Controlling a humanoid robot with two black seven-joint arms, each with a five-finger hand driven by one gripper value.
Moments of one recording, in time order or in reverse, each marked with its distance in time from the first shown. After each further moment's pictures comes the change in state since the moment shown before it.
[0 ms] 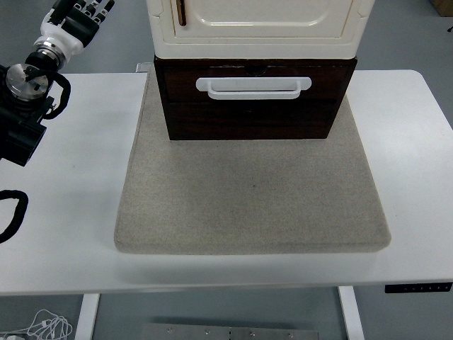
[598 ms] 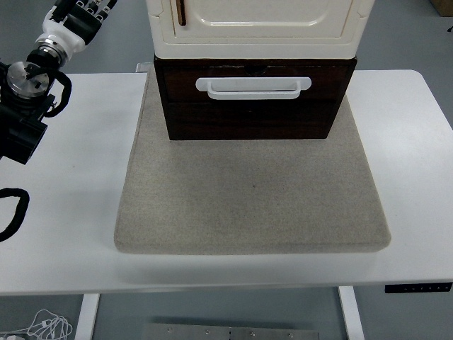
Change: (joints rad) left arm -0.011 -0.004 0.004 0.007 0.000 -0.013 0.011; right arm 0.000 0.000 0.000 0.000 0.000 0.000 0.000
